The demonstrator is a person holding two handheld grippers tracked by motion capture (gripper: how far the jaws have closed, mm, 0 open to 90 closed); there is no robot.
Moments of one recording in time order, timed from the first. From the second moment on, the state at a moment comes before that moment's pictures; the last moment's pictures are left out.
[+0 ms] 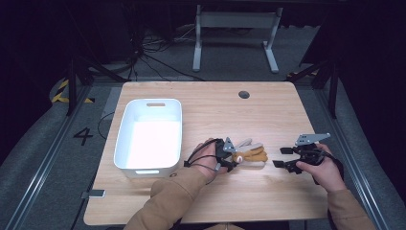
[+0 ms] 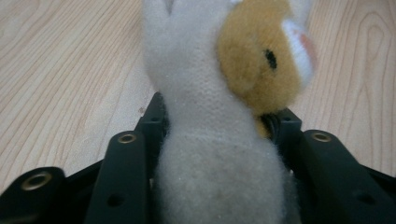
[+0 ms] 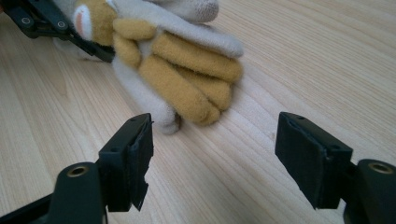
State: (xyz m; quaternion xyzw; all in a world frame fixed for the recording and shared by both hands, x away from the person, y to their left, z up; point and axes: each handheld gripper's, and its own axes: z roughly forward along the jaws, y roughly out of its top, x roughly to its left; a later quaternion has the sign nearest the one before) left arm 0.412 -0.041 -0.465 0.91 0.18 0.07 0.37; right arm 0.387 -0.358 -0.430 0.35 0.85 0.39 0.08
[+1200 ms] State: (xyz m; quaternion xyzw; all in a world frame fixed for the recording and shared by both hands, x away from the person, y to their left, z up) left arm 0.407 -0.024 -0.386 0.90 0.26 0.06 0.35; right arm 0.400 -0.356 -0.430 0.34 0.85 0.39 0.08
